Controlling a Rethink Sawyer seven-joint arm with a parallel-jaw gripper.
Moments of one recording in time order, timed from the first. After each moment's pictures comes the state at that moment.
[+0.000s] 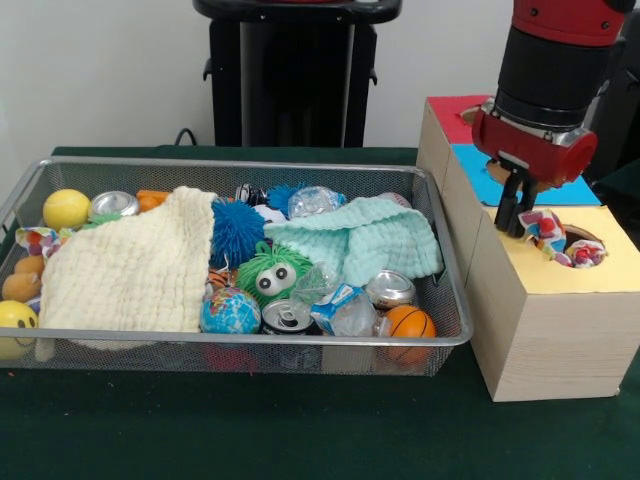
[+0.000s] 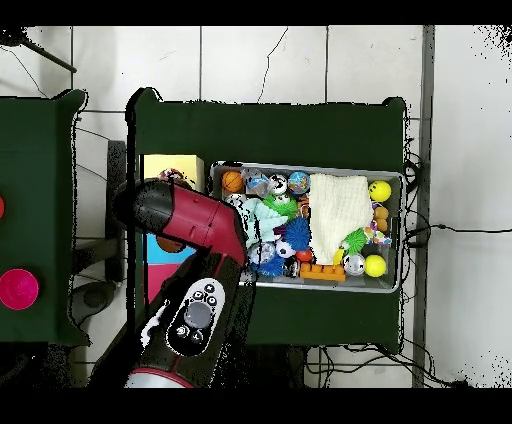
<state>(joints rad) 0.31 -0.41 -0.43 1.47 0.60 0.57 2.31</state>
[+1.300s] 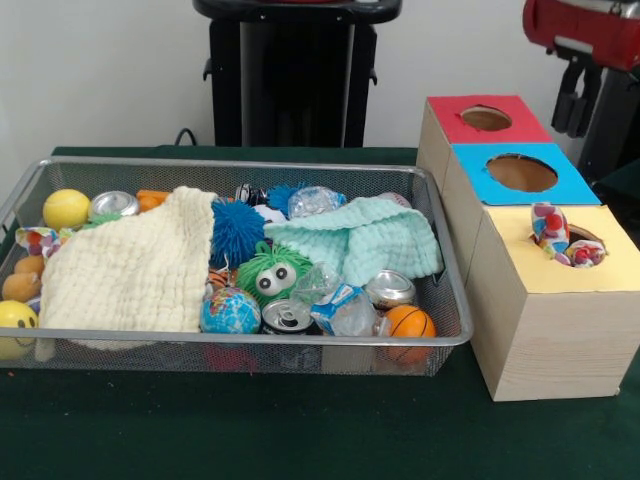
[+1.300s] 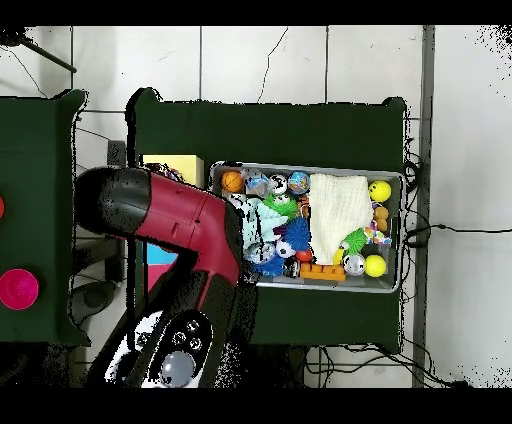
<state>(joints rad) 0.33 -0.57 -0.50 1.42 0.59 0.79 2.32</state>
